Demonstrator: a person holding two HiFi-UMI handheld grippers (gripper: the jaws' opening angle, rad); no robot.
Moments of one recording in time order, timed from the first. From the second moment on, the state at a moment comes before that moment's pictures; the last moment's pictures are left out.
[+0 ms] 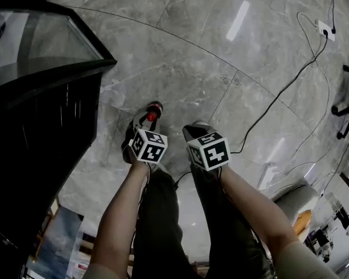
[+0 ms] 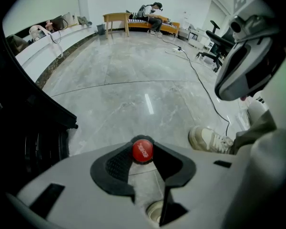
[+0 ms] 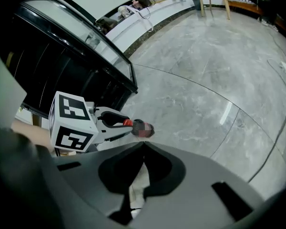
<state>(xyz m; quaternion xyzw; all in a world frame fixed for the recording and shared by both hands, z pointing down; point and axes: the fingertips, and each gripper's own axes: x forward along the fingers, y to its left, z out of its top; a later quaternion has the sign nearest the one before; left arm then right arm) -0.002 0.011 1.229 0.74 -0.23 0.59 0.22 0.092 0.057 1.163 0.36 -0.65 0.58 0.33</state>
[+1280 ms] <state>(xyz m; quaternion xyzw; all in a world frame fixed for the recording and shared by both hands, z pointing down) -0.008 0.040 1.110 0.76 -0.19 0.58 0.21 0.112 0.041 1.056 0.41 -0.65 0.54 0.33</state>
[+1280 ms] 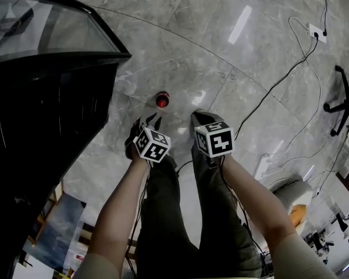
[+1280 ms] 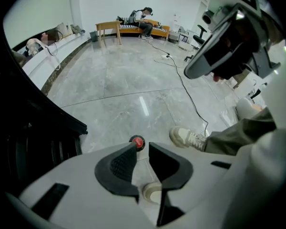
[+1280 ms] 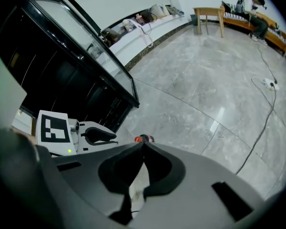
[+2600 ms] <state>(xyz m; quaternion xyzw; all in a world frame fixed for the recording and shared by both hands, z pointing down) -0.048 0.021 0.735 0.81 -0.30 0.46 0.21 0.065 0.008 0.710 0.42 -0.74 0.41 0.33</state>
